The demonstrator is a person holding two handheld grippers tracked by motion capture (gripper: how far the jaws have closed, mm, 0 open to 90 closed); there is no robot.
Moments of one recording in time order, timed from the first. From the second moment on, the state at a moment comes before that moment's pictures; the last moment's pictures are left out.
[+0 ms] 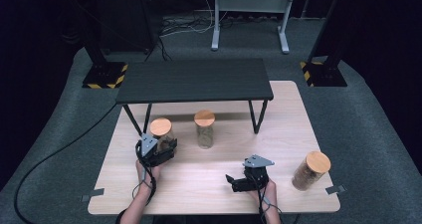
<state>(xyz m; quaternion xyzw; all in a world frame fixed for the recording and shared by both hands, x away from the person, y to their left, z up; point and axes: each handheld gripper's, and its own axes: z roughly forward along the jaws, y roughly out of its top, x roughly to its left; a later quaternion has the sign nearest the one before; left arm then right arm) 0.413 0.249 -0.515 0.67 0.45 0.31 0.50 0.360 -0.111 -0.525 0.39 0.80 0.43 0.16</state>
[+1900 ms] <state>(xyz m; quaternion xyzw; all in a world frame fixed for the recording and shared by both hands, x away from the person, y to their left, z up) 0.401 0.248 -0.468 0.67 0.41 0.31 0.53 0.360 -0.109 -0.525 0.39 0.80 0.42 0.16</state>
